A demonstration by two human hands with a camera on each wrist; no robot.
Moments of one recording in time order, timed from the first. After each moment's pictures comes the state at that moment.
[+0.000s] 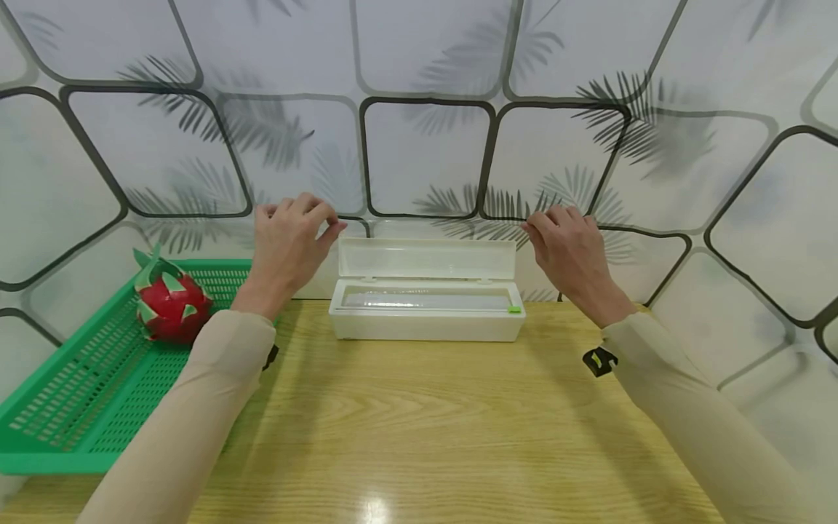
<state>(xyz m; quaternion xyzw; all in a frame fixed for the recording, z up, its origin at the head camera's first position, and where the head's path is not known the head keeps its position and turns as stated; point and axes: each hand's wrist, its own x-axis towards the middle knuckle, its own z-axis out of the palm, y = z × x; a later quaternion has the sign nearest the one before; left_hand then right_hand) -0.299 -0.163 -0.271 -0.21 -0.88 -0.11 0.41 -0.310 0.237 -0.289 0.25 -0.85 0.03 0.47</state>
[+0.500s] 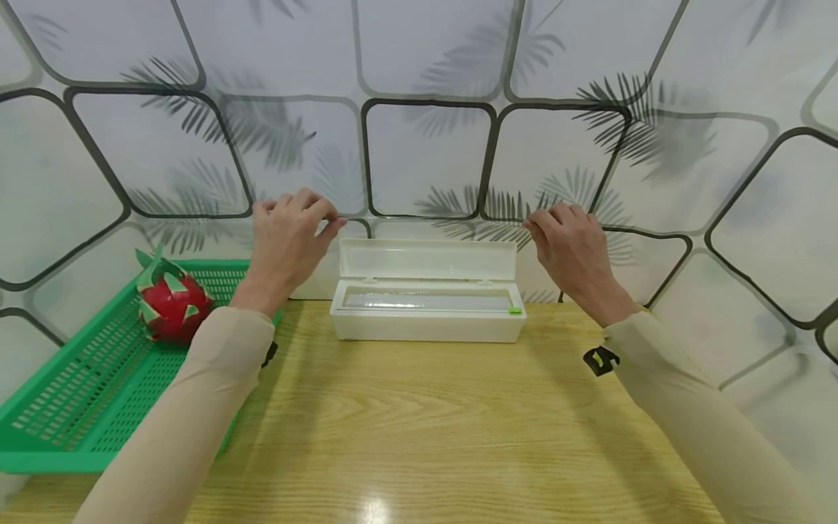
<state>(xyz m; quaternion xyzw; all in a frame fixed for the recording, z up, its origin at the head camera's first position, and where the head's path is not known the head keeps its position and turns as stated) -0.298 -0.165 -0.264 -0.20 -0.88 -0.11 0.41 -0.309 0.236 -0.284 0.25 -0.85 0.04 0.47</state>
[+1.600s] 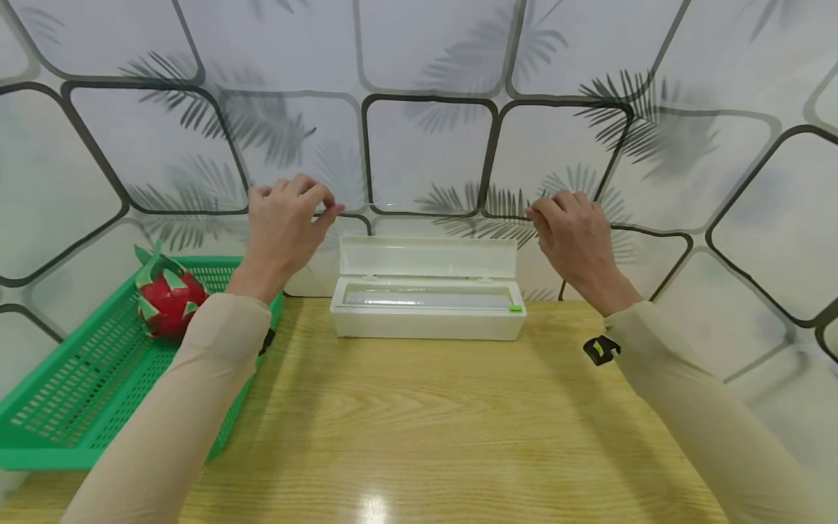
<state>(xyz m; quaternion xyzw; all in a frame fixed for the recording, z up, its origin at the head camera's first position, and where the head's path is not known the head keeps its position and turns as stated) -0.302 -0.167 -0.252 -0.20 -0.88 -0.11 0.41 -0.314 0.237 -0.274 0.25 -0.84 0.04 0.48</state>
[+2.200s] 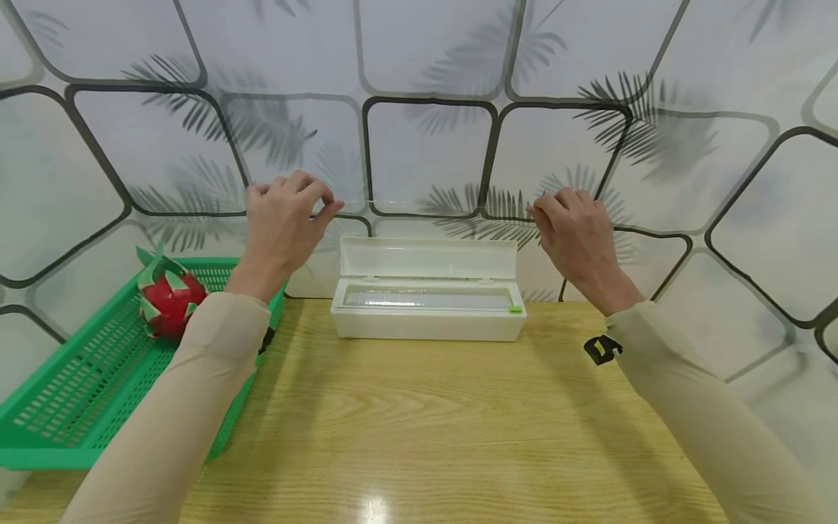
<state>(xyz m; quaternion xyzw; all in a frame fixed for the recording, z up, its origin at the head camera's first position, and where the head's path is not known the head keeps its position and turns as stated) -0.301 -0.166 -0.247 -0.19 -0.88 -0.11 0.42 -0.310 0.235 -0.268 0.25 -0.84 0.05 0.48</state>
